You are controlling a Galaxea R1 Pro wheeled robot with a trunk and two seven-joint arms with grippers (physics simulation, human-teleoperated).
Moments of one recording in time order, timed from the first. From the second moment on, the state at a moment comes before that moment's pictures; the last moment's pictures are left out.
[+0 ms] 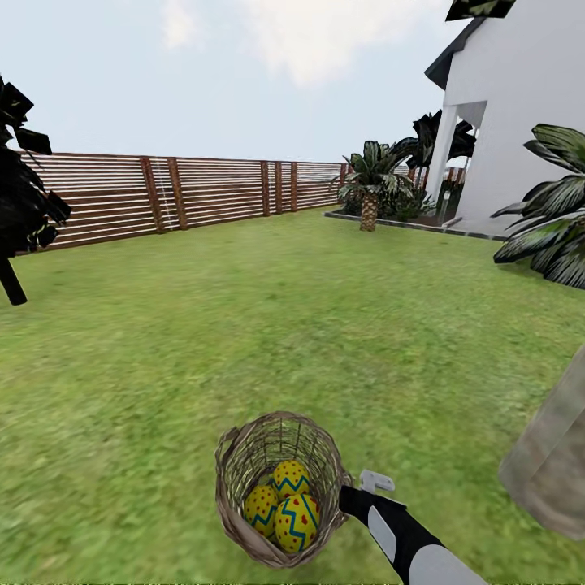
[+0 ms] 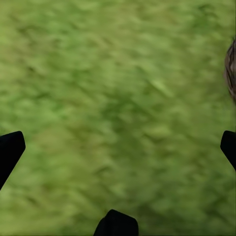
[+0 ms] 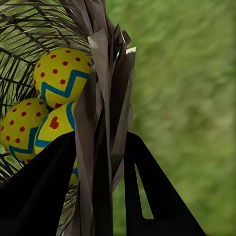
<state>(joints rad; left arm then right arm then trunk) 0.19 0.16 0.29 -1.20 0.38 0.46 -0.06 -0.61 0.14 -0.28 -0.28 0.00 0.16 0.04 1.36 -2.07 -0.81</state>
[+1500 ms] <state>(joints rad) 0.20 0.16 0.29 -1.20 0.38 0.46 -0.07 -0.61 0.14 -0.28 -0.28 0.00 0.16 0.04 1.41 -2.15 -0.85</state>
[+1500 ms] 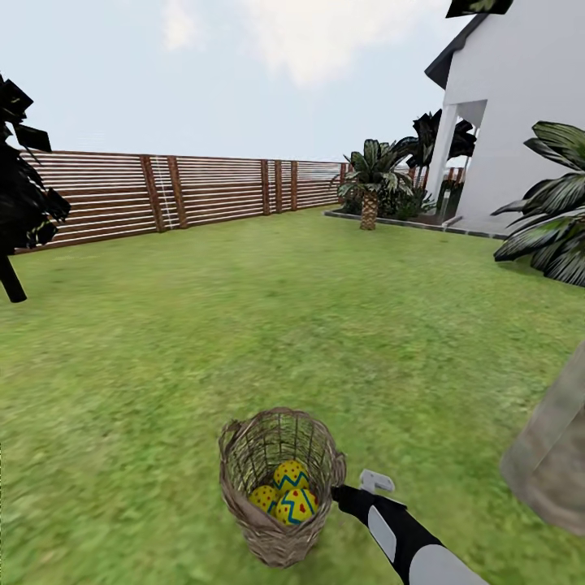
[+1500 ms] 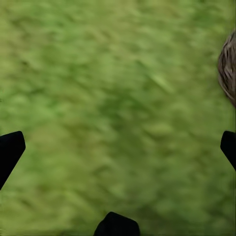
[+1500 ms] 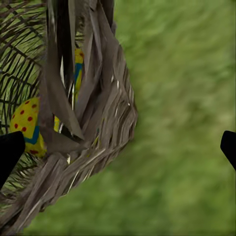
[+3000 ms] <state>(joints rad) 0.20 0.22 0.29 -1.20 0.38 0.38 -0.07 -0.45 0.13 -0.29 -0.28 0.00 0.14 0.04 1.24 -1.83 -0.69</state>
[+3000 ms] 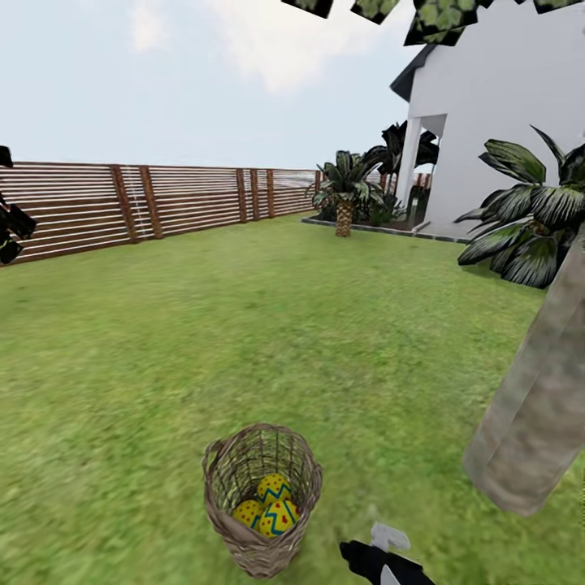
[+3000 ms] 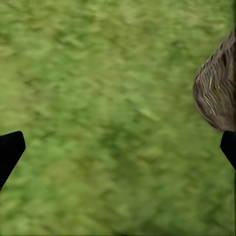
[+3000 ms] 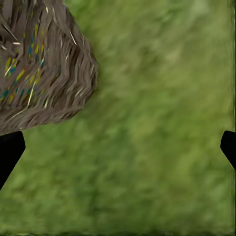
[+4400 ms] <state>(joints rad) 0.19 0.23 0.29 -1.34 0.37 0.40 -0.07 -0.42 0.12 -0.29 -0.27 0.00 0.09 0.04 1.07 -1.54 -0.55</state>
